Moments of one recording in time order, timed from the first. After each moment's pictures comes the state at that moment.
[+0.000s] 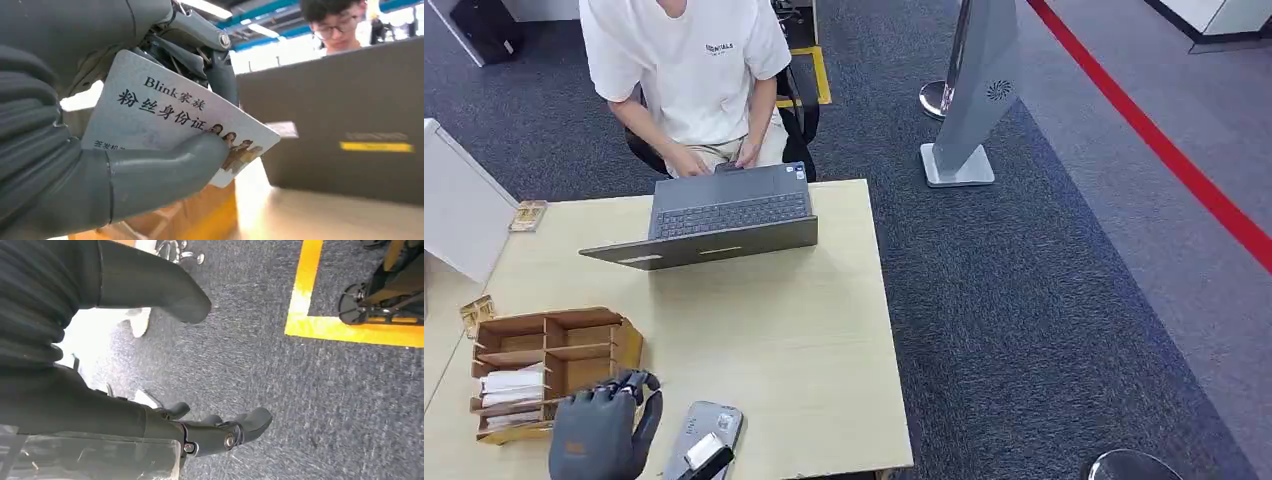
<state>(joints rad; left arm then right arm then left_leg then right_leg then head) 0.32 -0.05 -0.21 -1.82 -1.49 0.19 -0.02 -0.01 0.19 -1.30 -0.49 1.56 0.07 -0.04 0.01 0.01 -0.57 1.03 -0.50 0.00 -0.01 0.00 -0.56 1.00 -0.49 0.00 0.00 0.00</state>
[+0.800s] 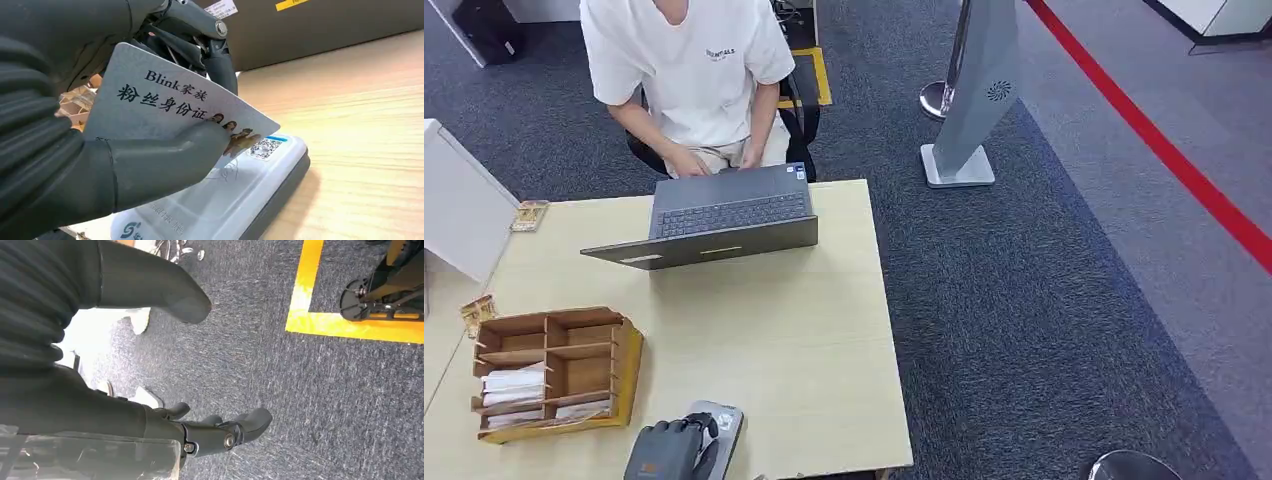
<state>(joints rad) 0.29 0.06 -0.42 -1.61 -1.38 0.04 0.17 -0.01 0.18 -1.29 -0.47 1.56 0.06 -0.03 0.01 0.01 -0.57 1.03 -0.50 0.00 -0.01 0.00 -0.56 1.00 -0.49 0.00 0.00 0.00</state>
